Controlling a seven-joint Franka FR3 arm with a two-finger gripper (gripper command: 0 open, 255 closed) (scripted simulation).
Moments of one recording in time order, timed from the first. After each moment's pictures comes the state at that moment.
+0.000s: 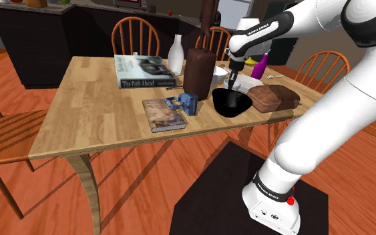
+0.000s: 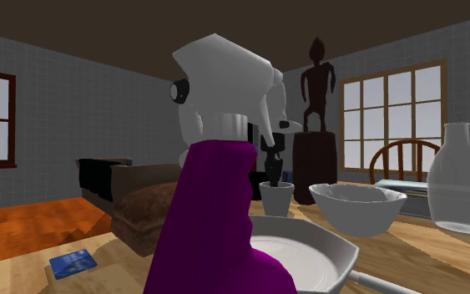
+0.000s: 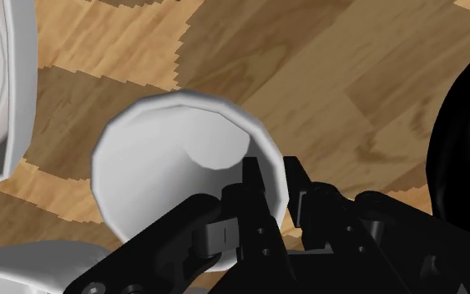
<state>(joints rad) -0.10 -0.24 -0.57 -2.32 -0.27 2.19 -0.78</state>
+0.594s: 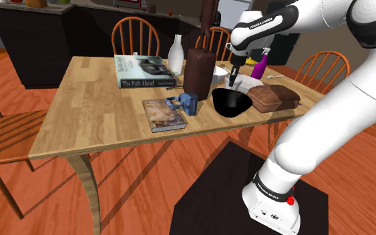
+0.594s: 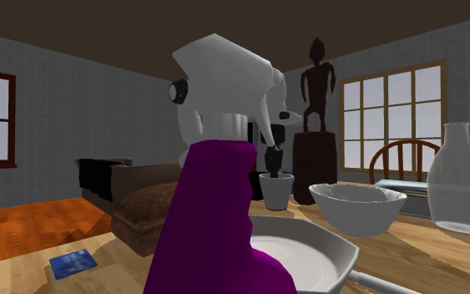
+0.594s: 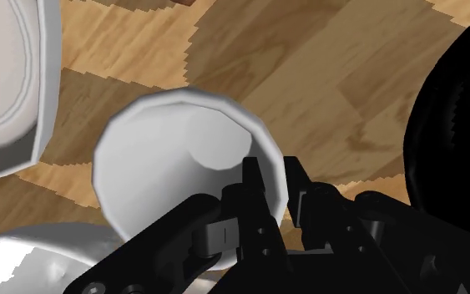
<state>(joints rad) -0.10 -0.26 -0.56 -2.27 -0.27 2.12 -0.78</state>
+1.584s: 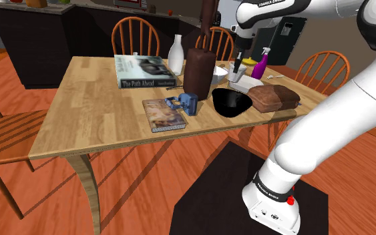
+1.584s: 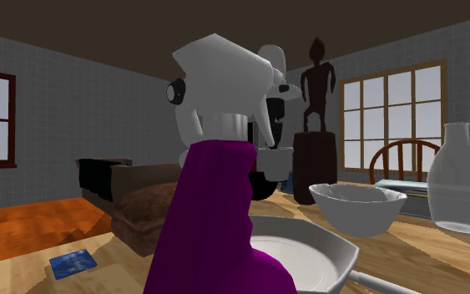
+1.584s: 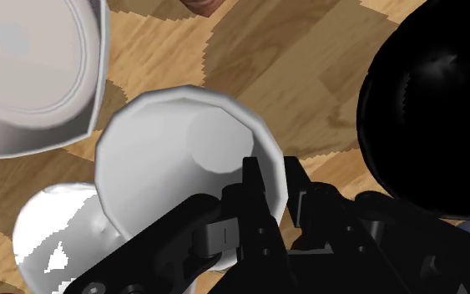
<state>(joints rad) -0.10 -0.31 -0.52 -2.12 -0.27 1.91 -0.79</state>
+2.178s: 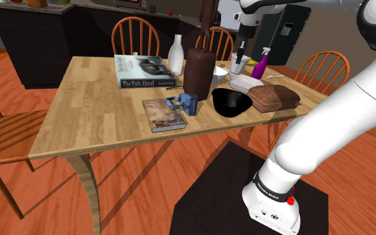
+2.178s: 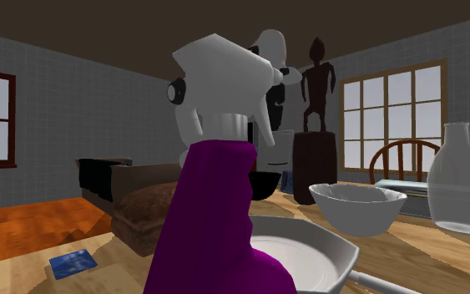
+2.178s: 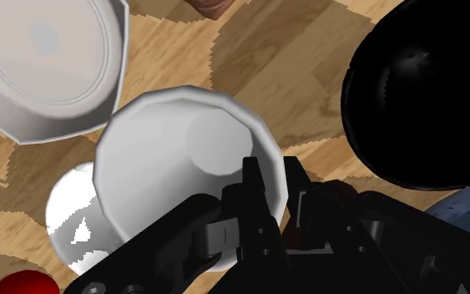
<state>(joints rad) -0.09 -0.31 -0.51 -1.99 -0.25 1.79 -0.80</state>
